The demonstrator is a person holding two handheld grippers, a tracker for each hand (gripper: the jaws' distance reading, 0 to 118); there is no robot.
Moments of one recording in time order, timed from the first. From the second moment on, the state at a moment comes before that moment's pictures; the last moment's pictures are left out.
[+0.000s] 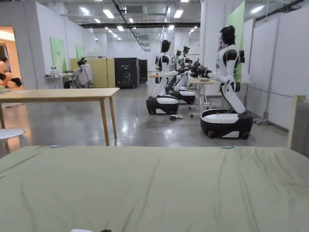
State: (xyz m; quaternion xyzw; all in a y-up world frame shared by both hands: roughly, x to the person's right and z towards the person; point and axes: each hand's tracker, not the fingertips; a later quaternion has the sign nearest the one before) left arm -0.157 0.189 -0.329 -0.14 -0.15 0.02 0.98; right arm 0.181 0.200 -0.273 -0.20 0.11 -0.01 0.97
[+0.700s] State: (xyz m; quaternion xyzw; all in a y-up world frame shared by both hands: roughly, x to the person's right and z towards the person) left arm -0.092 0.372 -0.476 -0.08 -0.08 -0.34 0.93; right arm 0.197 0.385 -0.434 0.00 0.00 0.08 1.00
